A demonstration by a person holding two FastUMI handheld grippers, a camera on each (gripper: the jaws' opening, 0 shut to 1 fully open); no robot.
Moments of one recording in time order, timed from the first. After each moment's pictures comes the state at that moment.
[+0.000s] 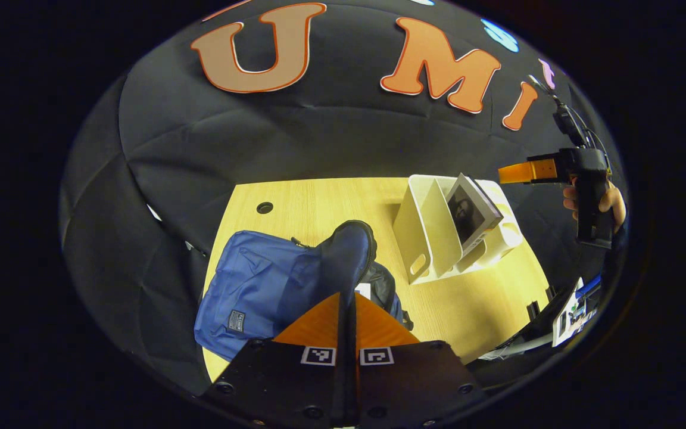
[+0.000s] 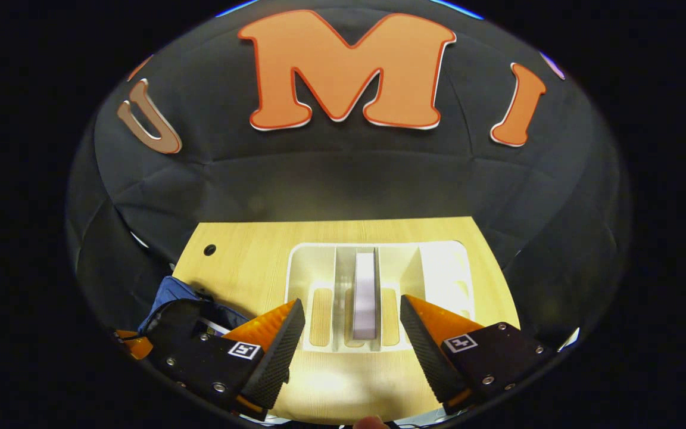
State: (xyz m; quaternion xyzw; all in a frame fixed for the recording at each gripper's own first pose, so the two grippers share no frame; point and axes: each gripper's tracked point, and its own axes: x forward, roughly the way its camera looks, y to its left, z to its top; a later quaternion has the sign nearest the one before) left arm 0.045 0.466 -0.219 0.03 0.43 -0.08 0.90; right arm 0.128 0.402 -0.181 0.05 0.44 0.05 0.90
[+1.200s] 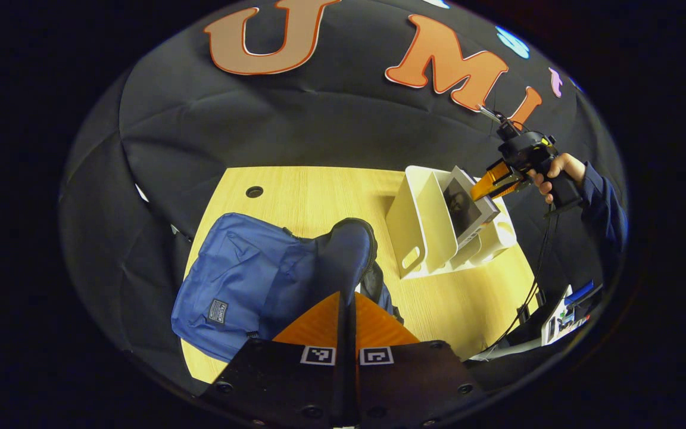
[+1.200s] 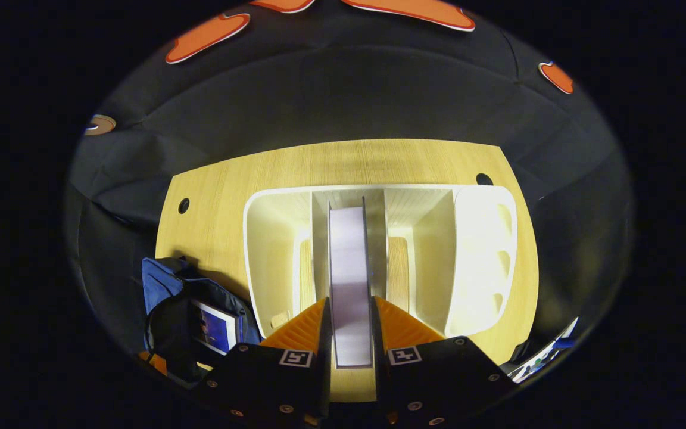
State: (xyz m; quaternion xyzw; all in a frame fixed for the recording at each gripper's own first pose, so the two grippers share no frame) left arm 0.037 0.459 -0.249 -0.01 0.45 -0.09 0.89; right arm 0.158 0.399 -0.279 0.04 0.62 0.05 0.79
